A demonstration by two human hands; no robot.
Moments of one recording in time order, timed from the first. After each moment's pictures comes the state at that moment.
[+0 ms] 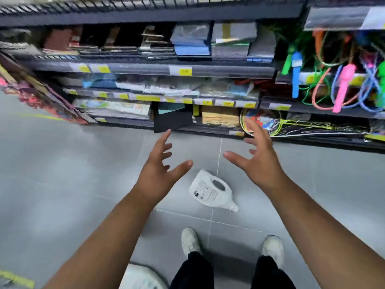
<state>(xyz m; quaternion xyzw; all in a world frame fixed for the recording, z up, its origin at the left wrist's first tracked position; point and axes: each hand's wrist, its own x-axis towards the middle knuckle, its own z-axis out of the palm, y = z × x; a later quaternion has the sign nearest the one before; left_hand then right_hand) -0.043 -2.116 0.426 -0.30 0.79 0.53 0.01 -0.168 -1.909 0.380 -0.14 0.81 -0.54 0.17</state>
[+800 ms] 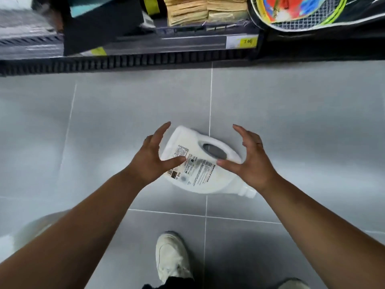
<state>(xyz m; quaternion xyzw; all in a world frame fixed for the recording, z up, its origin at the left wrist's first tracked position) -0.048 -2.146 -0.120 -0.23 0.85 0.43 0.20 -0.118 -1.887 -0.163 -0.08 0.84 -0.48 0.24</state>
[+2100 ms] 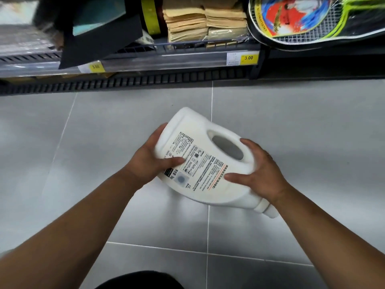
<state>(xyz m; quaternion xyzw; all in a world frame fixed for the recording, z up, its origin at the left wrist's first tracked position) -0.084 -2.164 -0.171 -0.18 0.79 0.57 0.12 -0.145 -1.880 -0.219 -0.06 0.83 -0.51 0.23</state>
